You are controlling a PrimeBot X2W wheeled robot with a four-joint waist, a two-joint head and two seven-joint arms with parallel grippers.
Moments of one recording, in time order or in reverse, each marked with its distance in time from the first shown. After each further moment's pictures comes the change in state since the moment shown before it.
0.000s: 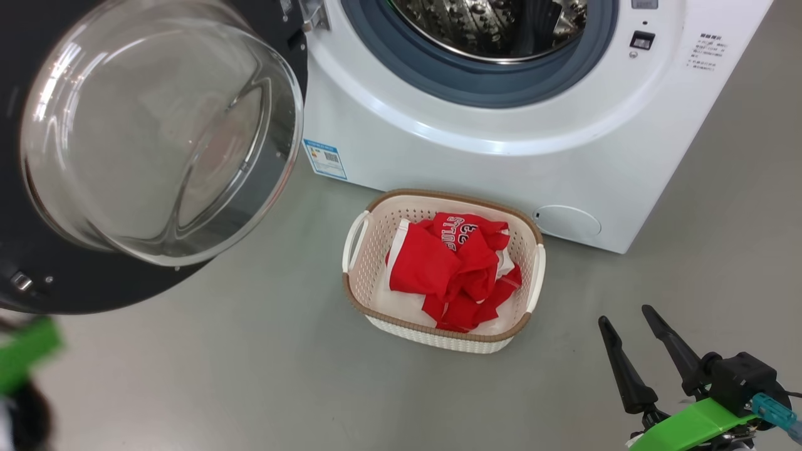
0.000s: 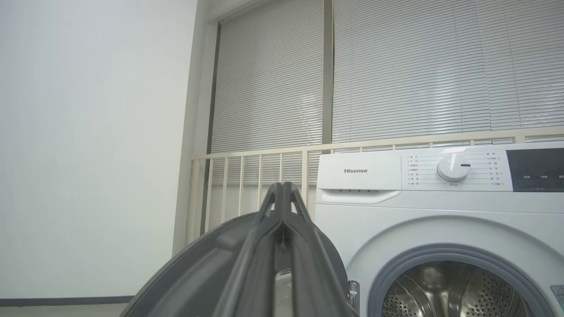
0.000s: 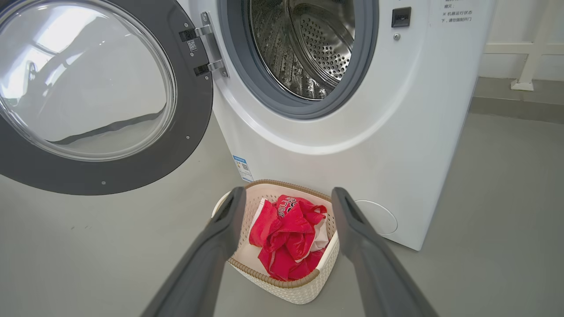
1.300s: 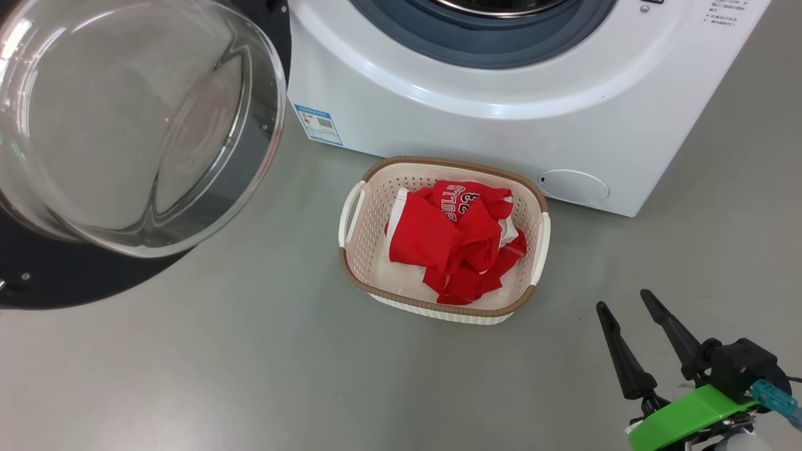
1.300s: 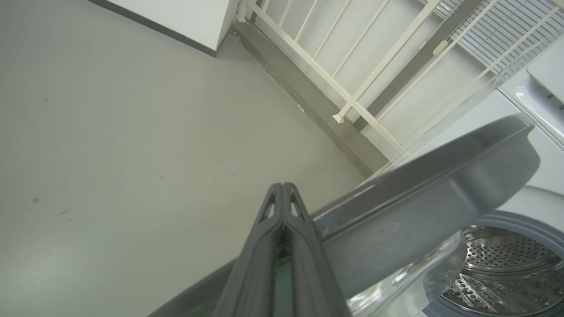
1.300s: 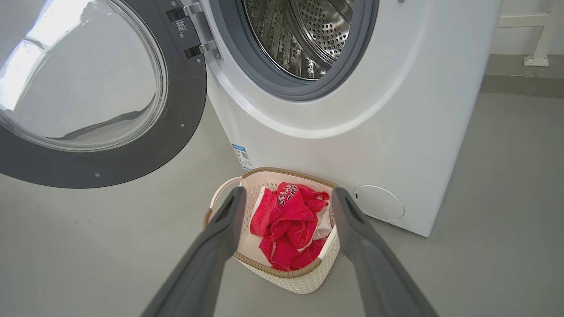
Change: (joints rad) left arm -0.675 0.436 0.151 1.105 -0.455 -0.061 0.731; right arm -0.030 -0.011 0.012 -0.009 -0.001 0.000 0.000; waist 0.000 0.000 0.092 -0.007
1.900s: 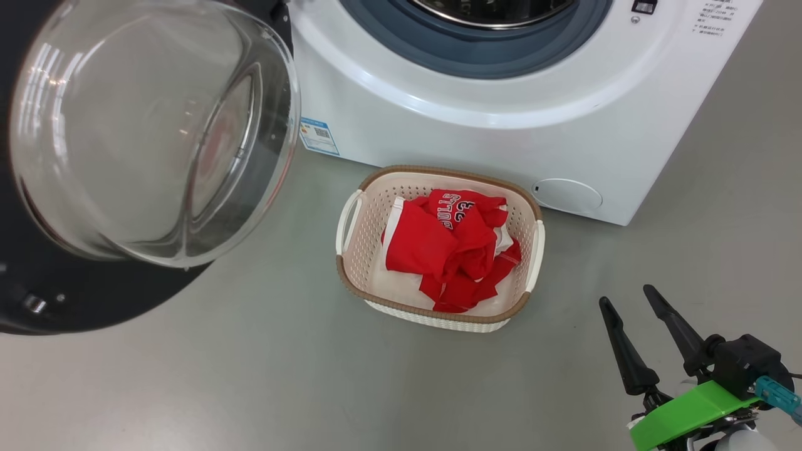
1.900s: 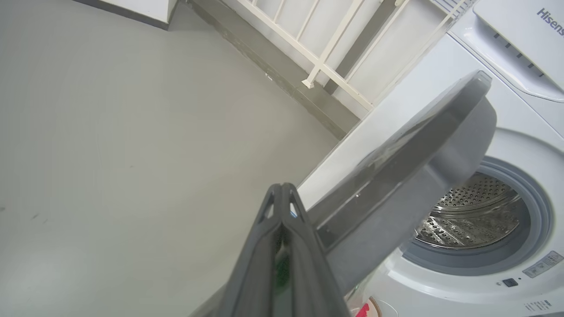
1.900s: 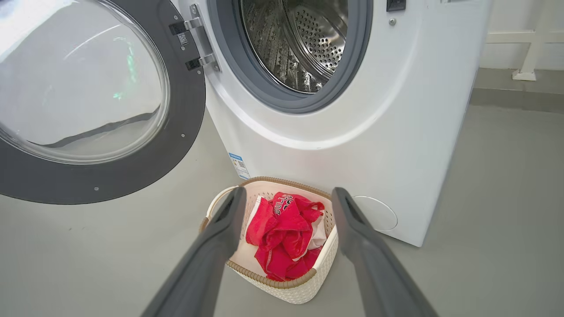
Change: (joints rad) left arm 0.146 0.044 -0.101 -0.240 -0.180 0.001 0.210; right arm -0.013 -0.001 -0.007 0.002 0.001 0.000 0.000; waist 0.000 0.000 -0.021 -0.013
